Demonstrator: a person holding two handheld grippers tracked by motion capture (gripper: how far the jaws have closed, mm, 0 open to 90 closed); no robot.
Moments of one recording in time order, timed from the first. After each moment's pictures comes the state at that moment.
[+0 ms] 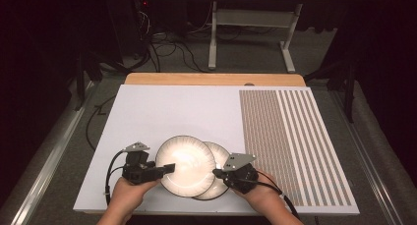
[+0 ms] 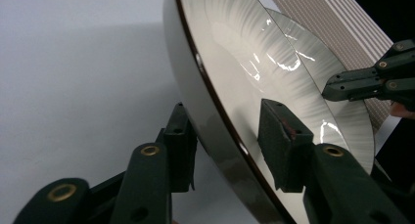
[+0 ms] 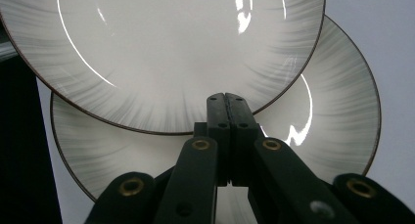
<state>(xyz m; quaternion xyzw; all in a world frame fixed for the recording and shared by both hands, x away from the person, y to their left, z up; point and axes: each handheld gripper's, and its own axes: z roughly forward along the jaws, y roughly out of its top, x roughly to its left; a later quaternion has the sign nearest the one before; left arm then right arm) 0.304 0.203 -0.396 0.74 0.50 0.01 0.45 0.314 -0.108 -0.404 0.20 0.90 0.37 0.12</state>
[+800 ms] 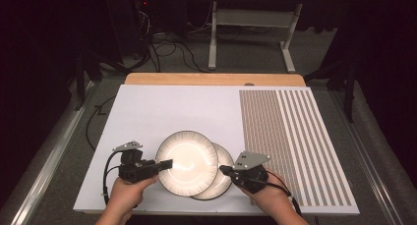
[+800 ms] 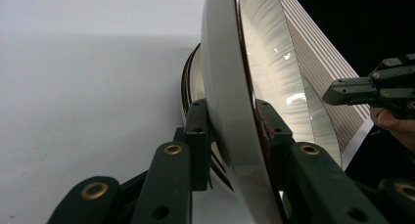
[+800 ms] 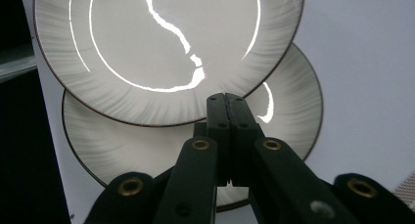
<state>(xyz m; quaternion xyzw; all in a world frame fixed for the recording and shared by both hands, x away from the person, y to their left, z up) 0.303 0.214 -0.396 0.71 0.50 -0.01 0.50 0.308 -0.129 -0.389 0.21 0.88 0.41 0.14</state>
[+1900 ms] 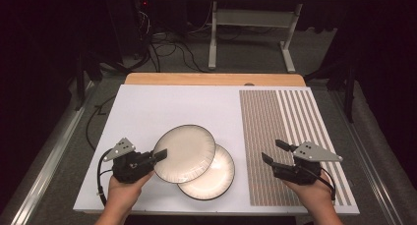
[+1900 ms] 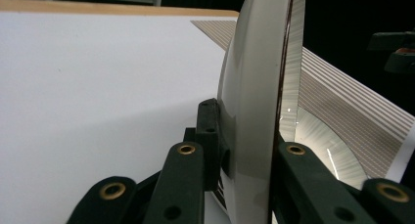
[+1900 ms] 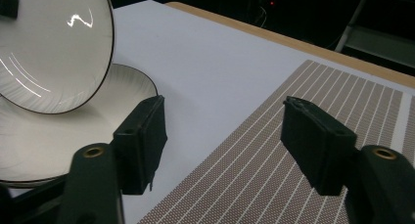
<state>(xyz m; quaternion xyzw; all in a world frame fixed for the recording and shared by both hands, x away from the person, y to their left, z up) 0.290 0.218 -0.379 0.70 0.43 0.14 0.55 0.310 -0.241 -0.358 0.33 0.78 0.48 0.24</state>
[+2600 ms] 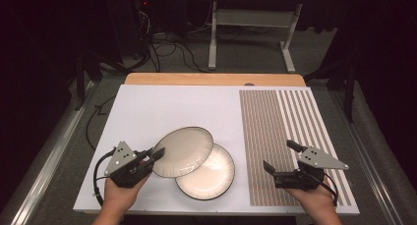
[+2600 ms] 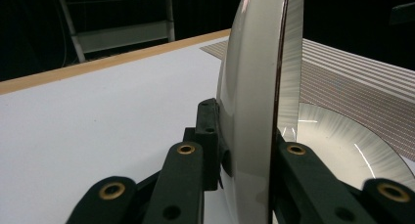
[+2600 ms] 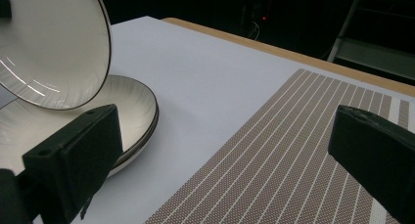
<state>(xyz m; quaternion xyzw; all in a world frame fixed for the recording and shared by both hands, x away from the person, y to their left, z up) 0.277 0.214 -0.370 0.72 0.36 0.24 0.54 0.301 -0.247 -0.363 0.33 0.75 0.51 0.26</state>
